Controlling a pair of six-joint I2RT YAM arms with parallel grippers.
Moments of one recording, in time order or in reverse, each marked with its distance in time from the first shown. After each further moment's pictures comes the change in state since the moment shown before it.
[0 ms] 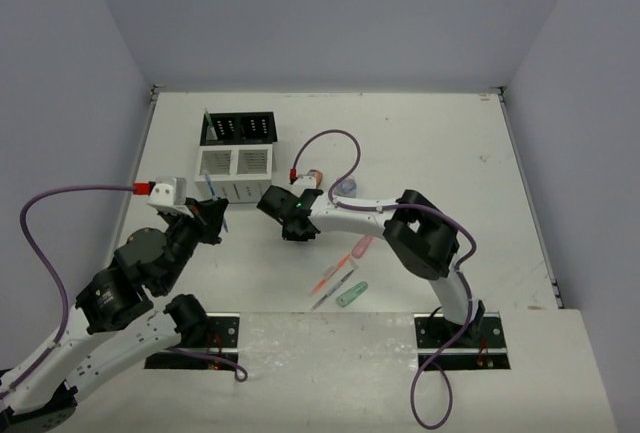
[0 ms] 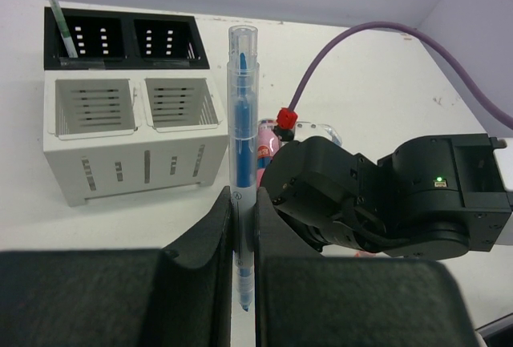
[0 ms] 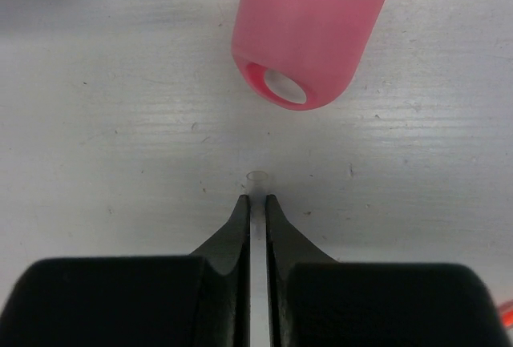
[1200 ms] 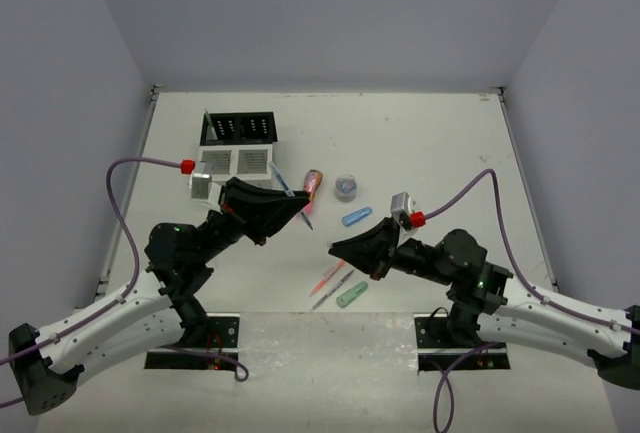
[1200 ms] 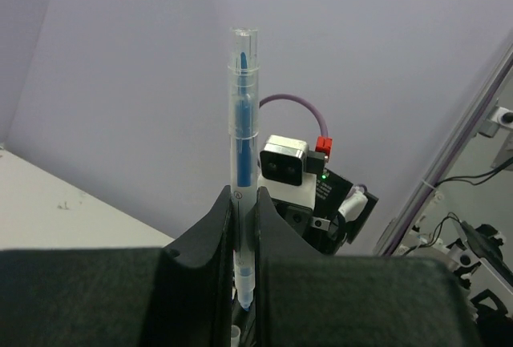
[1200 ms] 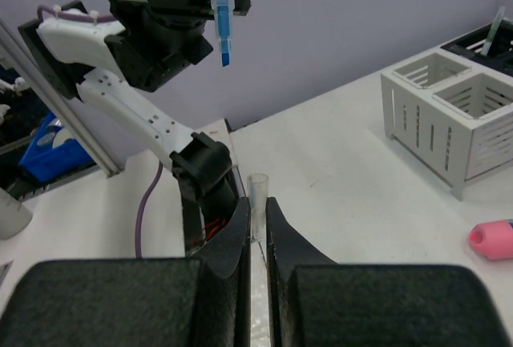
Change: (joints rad) left arm 0.000 0.316 -0.222 1.250 0.783 -0.323; right arm 0.071 -1.476 -1.007 0.918 -0.523 -0.726
